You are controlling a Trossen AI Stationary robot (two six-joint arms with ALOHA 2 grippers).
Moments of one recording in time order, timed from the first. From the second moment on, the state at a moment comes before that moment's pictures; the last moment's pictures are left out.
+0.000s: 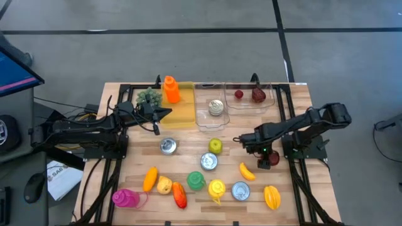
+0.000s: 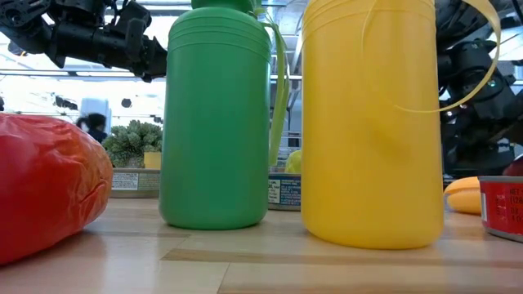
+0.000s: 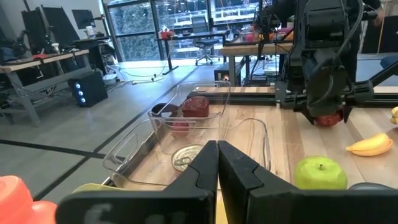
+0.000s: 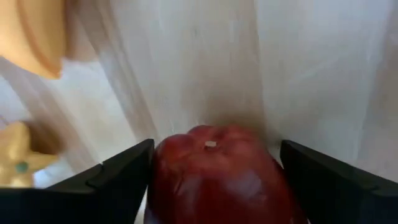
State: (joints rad) left arm 0.34 0.79 0.29 0.45 -0.01 0.12; right arm 0.08 1.47 0.66 -0.90 -0.32 0.24
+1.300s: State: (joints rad) left arm 0.34 0.79 0.29 0.45 -0.01 0.12; right arm -0.03 1.06 0.99 -0.91 0.14 0.13
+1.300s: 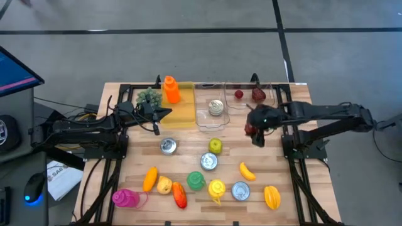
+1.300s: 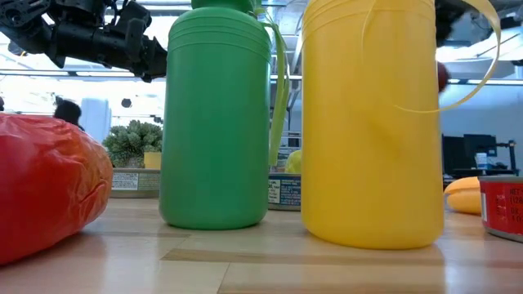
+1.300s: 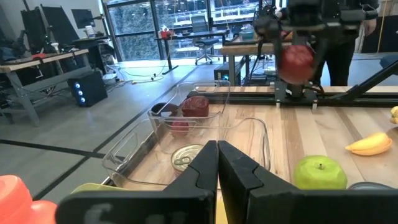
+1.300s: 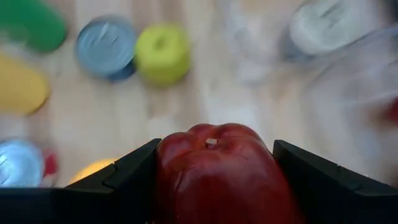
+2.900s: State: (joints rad) left arm 0.34 0.79 0.29 0.49 -0.01 0.10; right arm -0.74 1.38 1.02 -0.30 0.07 -0.40
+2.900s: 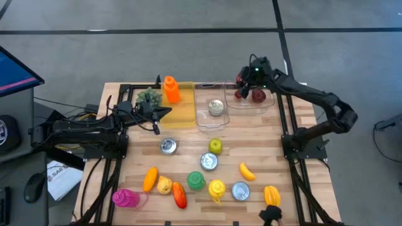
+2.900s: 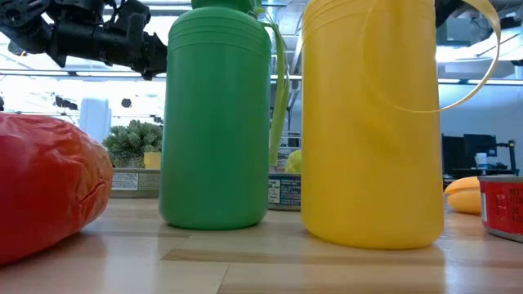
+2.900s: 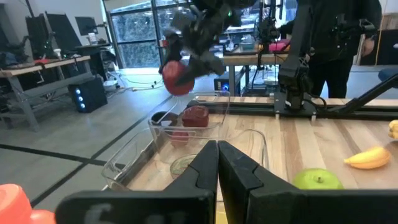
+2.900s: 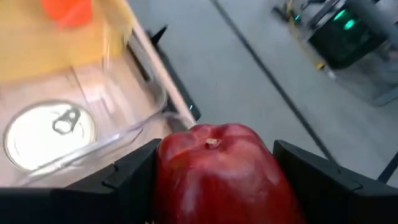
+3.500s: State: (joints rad) left arm 0.34 0.79 0.29 0.50 -0.01 0.07; right arm -0.73 1.53 1.02 -0.31 -0.04 -0.33
